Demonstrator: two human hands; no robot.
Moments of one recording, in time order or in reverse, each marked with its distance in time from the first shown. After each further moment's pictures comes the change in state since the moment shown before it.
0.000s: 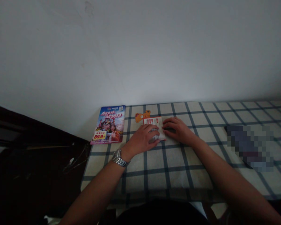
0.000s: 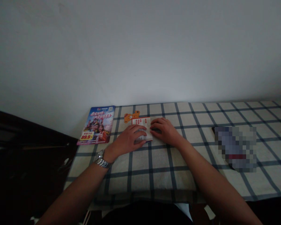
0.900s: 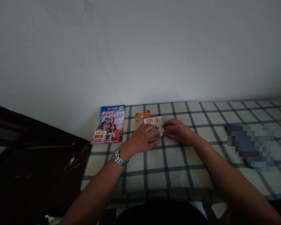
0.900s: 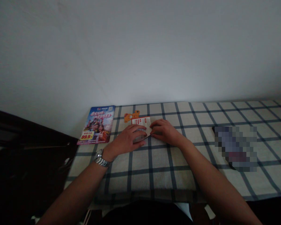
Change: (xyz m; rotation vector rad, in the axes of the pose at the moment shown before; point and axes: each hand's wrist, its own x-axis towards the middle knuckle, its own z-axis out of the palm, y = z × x) left_hand -0.002 -0.001 -0.006 -0.040 -0.021 0.002; right_hand -0.004 0.002 -0.006 0.014 -0.129 -0.064
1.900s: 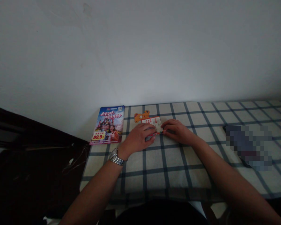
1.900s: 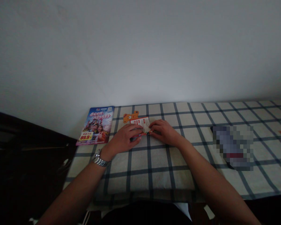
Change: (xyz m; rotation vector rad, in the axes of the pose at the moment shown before) left_hand -0.001 -0.006 -0.002 0.022 0.085 -0.004; right_hand 0.003 -0.007 -0.003 0.039 0.014 0.007
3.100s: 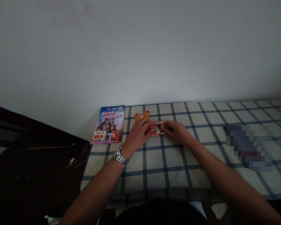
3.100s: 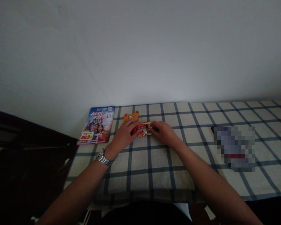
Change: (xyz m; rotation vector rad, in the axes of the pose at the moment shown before) left_hand 0.005 -0.011 0.018 0.049 0.151 -0.225; right_hand 0.007 -0.014 0.014 0.007 0.108 0.330
